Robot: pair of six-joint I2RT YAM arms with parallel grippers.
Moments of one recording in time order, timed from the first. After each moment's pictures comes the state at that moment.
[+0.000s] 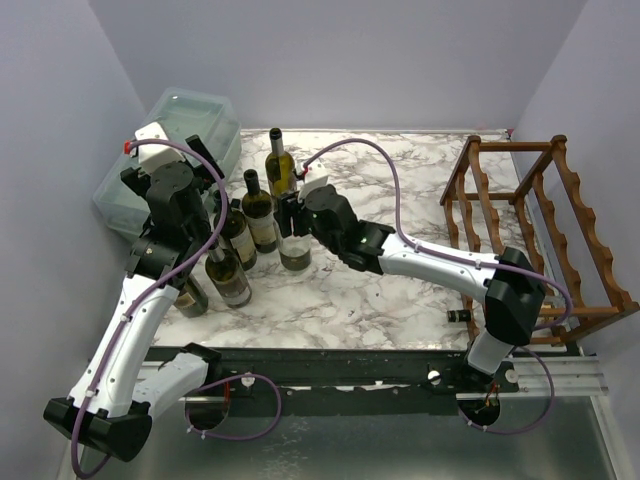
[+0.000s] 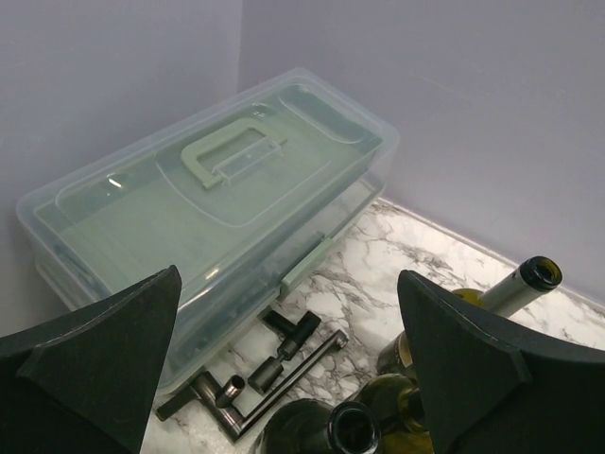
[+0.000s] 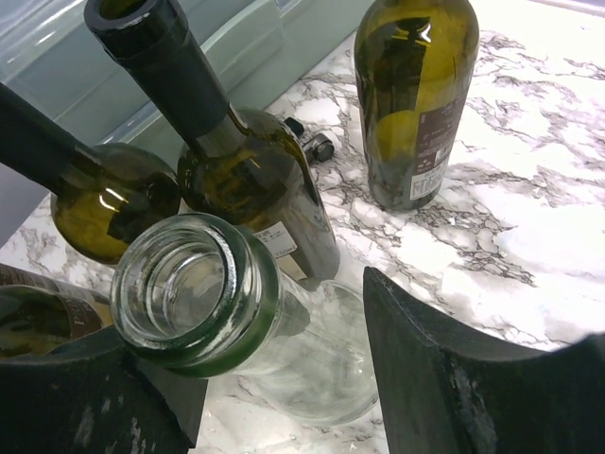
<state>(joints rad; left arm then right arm) -0.33 0.95 1.17 -0.28 -0.73 -0.27 1.02 1.70 1.35 0.06 0.37 0.30</state>
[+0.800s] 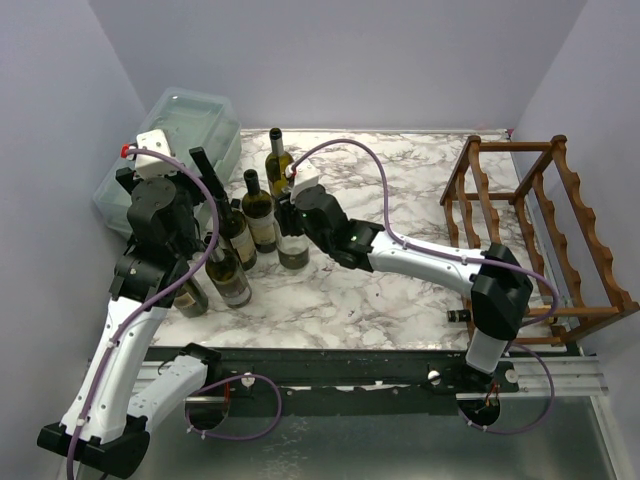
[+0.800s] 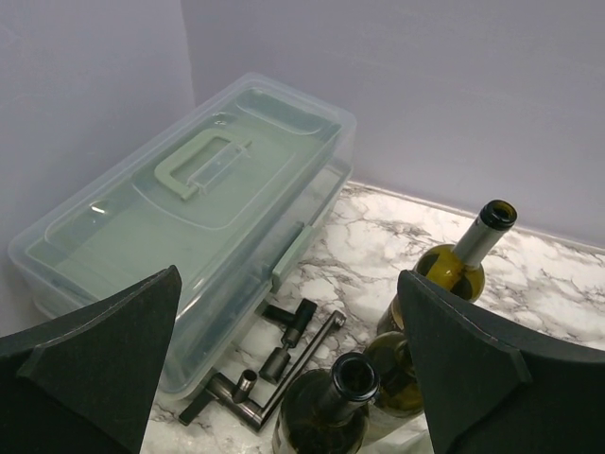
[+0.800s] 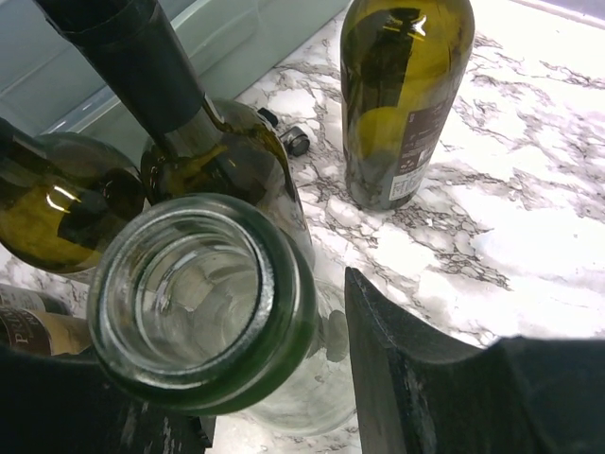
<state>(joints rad) -0.31 0.85 1.17 -0.33 -0.55 -0.14 1.03 1.78 1.41 0.04 0.41 0.24</state>
